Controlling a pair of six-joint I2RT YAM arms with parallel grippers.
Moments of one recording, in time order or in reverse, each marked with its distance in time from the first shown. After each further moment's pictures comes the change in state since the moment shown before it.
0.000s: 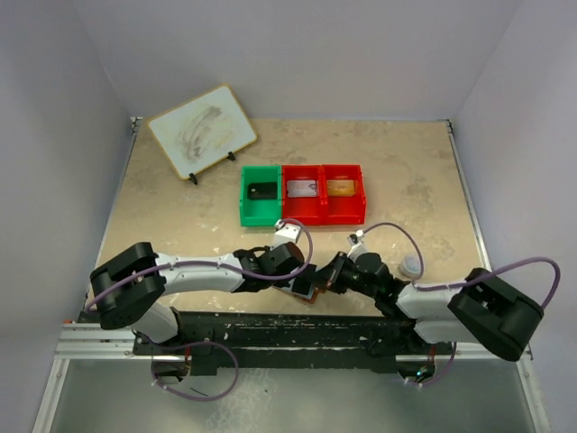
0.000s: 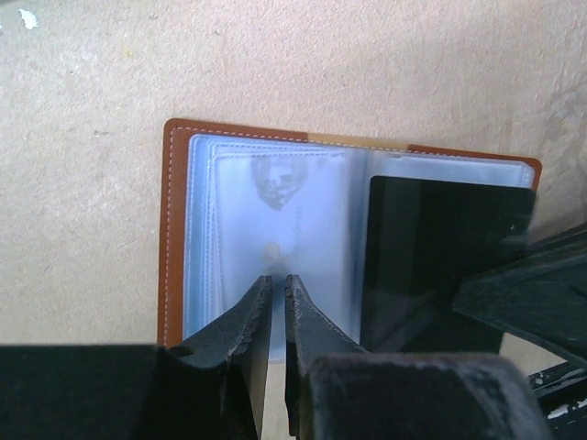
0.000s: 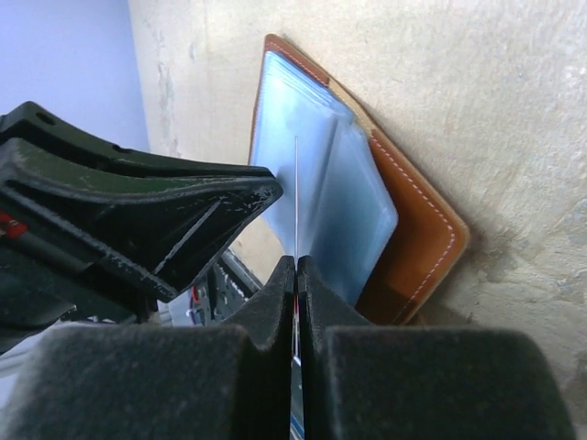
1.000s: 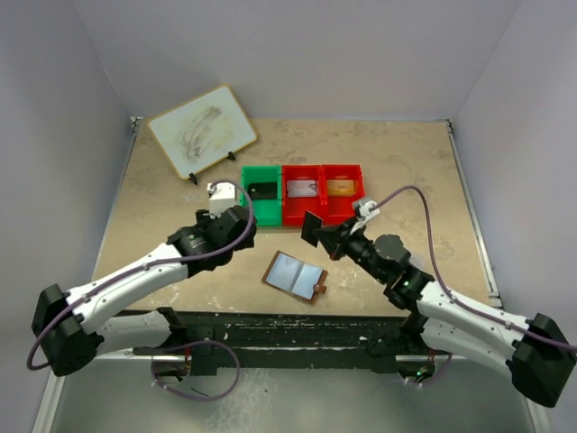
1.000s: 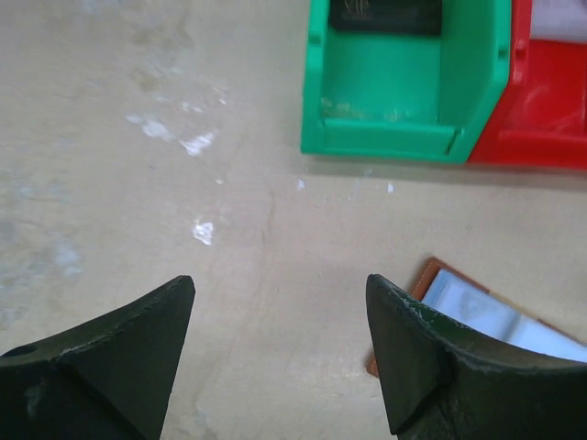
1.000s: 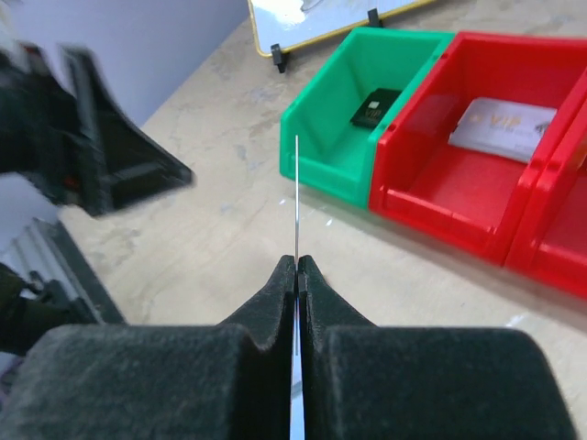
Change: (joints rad) left arm 0.257 -0.376 0.065 -0.393 -0.242 -0.031; right arm 0.000 -0.481 0.221 -0.309 0.205 -0.754
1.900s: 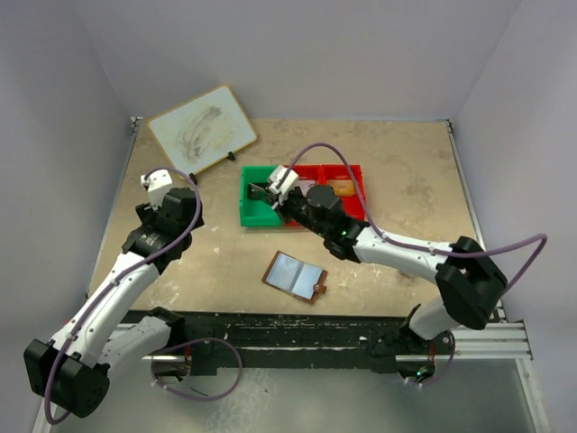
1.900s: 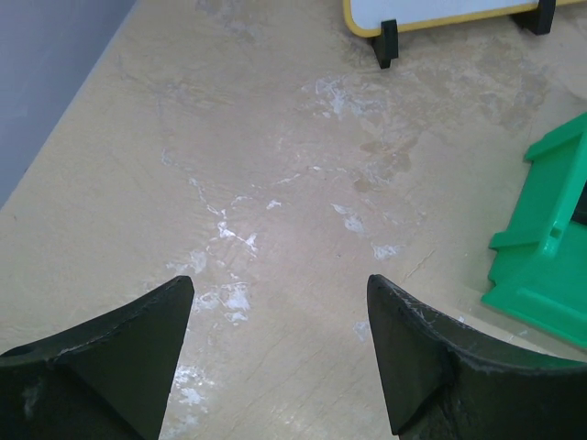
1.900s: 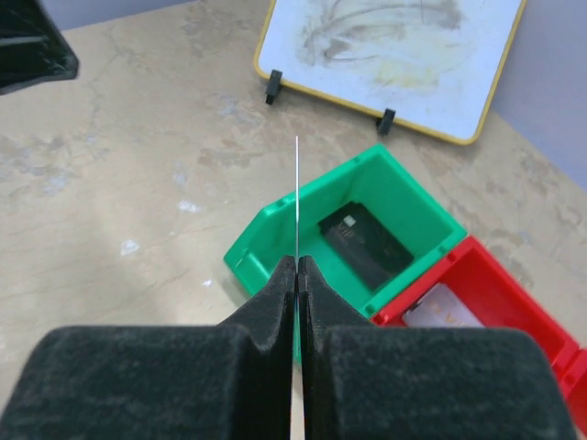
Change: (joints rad) left arm 0.465 -0.206 -0.008 -0.037 -0.066 0.167; right arm 0.063 0.680 0.579 0.018 -0.080 -0.613
